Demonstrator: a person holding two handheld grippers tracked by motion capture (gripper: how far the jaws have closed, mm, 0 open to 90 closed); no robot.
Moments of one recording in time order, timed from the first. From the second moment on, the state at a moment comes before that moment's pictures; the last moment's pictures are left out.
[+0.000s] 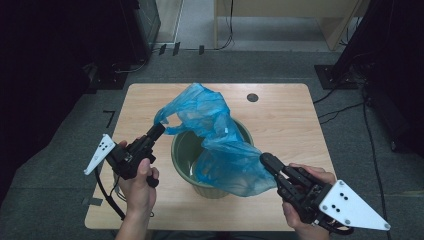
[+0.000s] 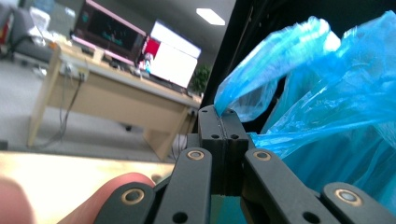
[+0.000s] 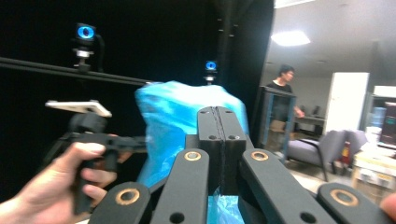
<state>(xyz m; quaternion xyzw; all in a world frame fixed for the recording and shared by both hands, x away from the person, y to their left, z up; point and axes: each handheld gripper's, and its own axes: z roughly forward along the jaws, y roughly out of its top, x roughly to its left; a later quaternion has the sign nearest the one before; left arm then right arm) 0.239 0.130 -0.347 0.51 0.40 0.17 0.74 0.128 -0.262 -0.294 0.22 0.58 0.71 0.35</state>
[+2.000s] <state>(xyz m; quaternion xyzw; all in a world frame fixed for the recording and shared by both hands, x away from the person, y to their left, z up) 0.194 0.120 -0.304 0.50 0.31 0.21 0.79 0.179 -0.198 -0.286 0.30 0.57 0.65 0.41</state>
